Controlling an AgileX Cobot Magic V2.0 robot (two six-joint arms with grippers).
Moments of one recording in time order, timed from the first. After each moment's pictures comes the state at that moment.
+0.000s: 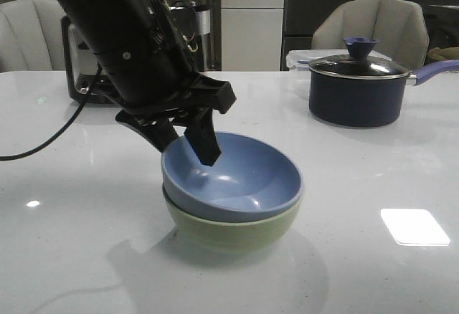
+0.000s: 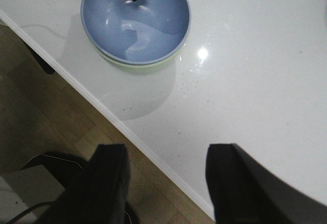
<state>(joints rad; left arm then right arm) -0.61 1.83 -1.28 -0.28 0.67 0.21 0.47 0.69 -0.66 0.19 0.80 -0.26</state>
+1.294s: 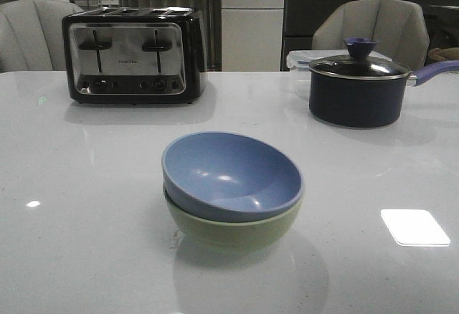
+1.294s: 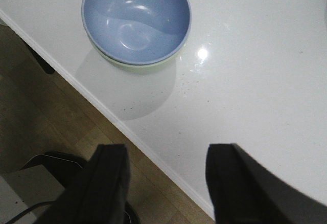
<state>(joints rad) -0.61 0.53 -0.62 -0.11 0.74 0.21 0.47 0.69 -0.66 0.19 0.80 -0.26</state>
